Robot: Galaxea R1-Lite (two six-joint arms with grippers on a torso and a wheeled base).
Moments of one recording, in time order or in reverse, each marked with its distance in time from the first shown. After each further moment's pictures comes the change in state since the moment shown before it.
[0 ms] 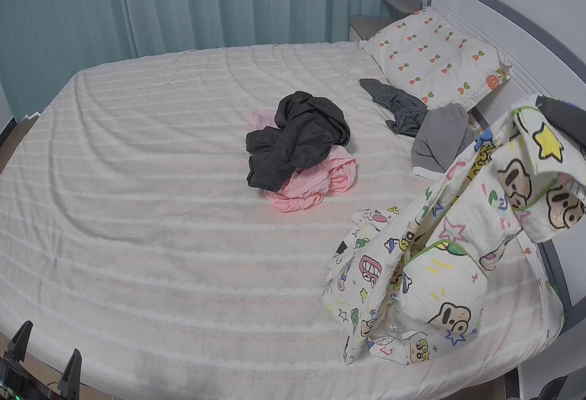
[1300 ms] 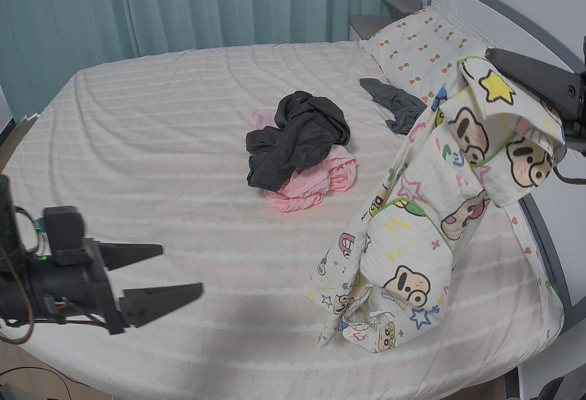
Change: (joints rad) left arm -0.433 1.120 -0.473 -0.340 -0.398 -0.221; right arm 0.022 0.149 -0.113 -0.060 0.003 0.006
